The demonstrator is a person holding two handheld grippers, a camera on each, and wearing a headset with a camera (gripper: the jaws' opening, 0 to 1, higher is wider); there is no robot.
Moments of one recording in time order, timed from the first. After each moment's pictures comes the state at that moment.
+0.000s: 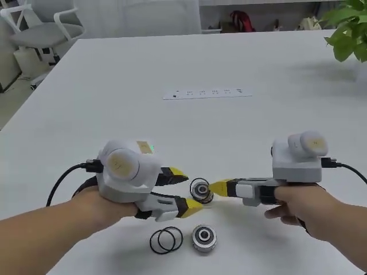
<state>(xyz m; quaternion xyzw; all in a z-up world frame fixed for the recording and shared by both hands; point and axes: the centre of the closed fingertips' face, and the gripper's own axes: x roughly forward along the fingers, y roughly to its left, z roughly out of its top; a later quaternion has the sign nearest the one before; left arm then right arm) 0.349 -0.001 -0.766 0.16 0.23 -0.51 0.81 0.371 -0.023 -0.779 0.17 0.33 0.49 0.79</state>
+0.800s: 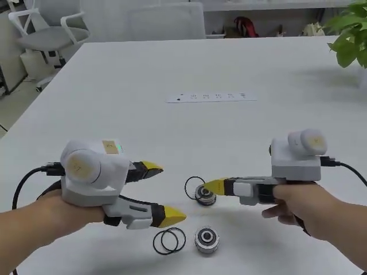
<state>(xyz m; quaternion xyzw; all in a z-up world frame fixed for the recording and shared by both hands) 0.337 0.043 -0.746 0.15 0.22 -0.49 0.83 0.365 -0.006 -0.759 0.18 0.32 0.51 0.78</state>
